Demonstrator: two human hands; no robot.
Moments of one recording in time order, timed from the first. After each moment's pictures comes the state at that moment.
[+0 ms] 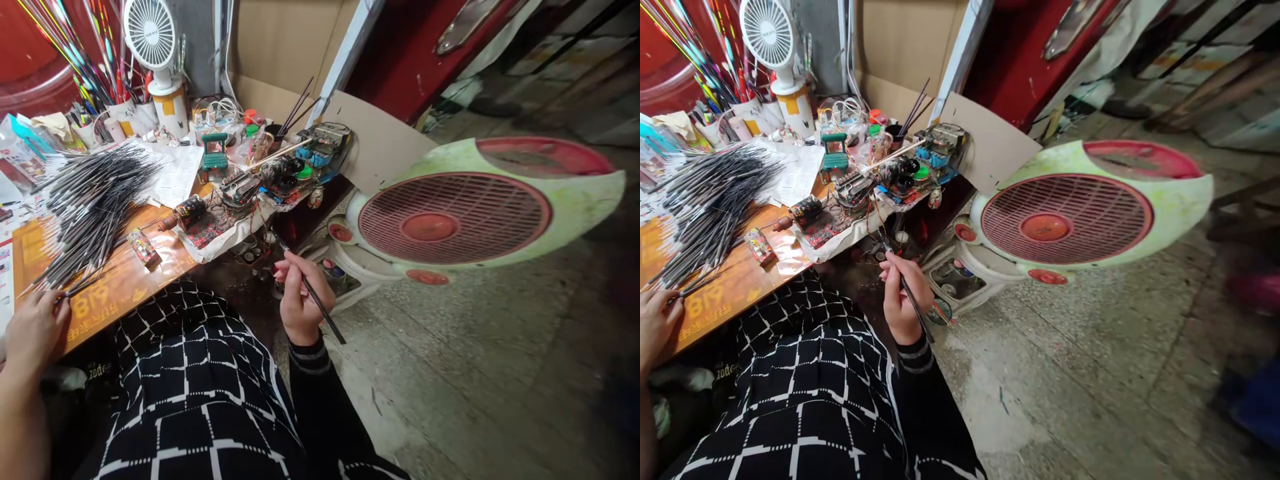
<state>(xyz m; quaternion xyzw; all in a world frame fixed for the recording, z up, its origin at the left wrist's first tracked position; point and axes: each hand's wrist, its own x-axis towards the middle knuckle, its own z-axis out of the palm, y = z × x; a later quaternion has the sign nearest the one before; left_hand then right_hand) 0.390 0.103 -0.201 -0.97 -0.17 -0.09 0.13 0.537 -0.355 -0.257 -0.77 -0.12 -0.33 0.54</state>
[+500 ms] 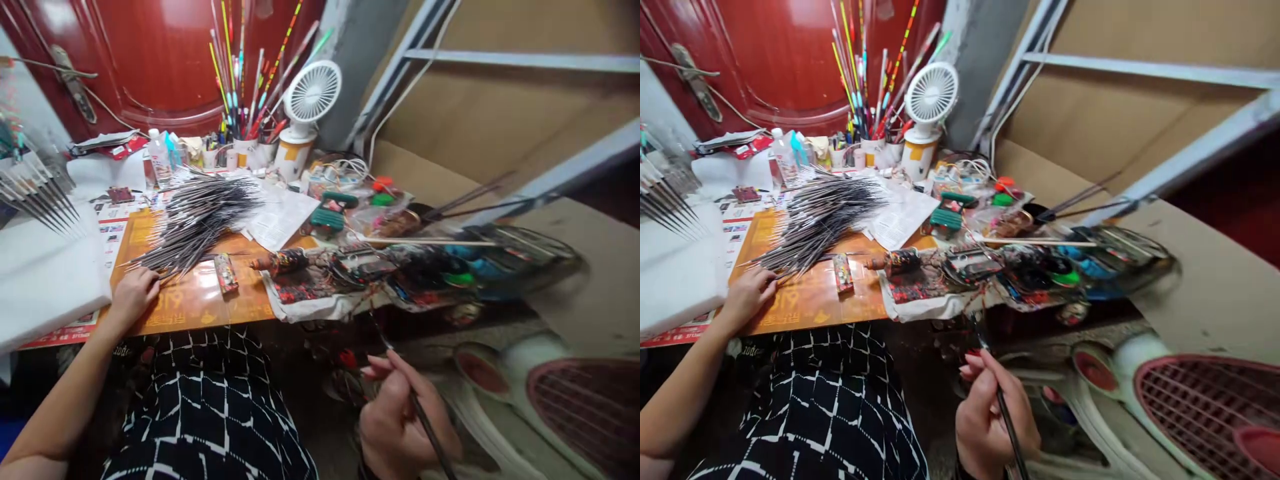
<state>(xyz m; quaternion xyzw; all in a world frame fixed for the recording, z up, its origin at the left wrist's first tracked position) 0.397 0.095 -0.217 -0.98 -0.17 -0.14 0.00 0.538 -0.331 -0.258 -0.78 -0.10 -0.30 0.54</state>
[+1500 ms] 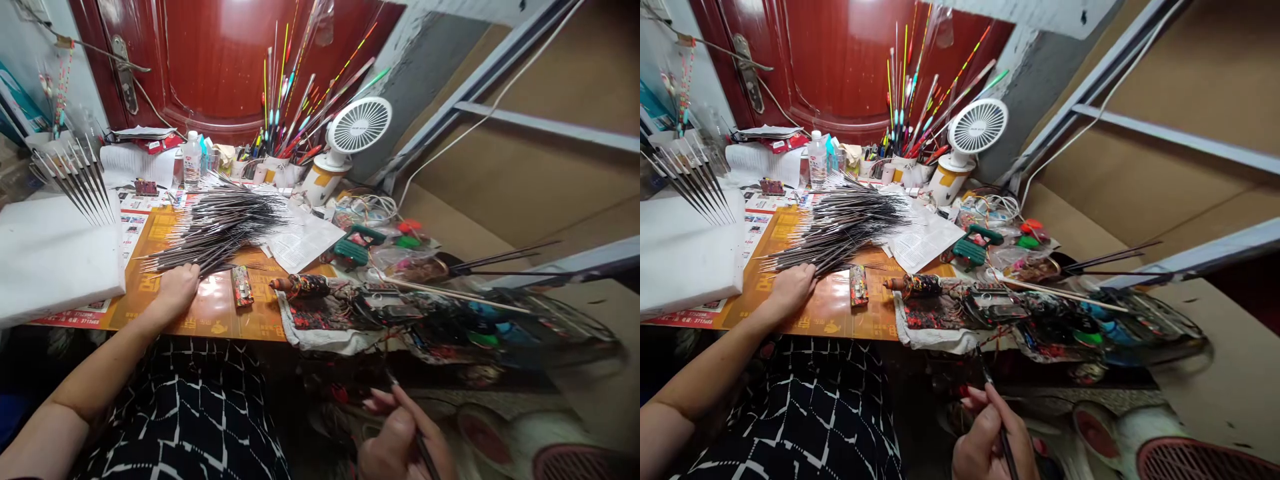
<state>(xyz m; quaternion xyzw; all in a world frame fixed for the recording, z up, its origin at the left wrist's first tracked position) 0.455 0.040 -0.204 -0.96 -0.27 0.01 0.02 0.533 -0.315 -0.247 -0.78 -0.12 -0.28 0.55</state>
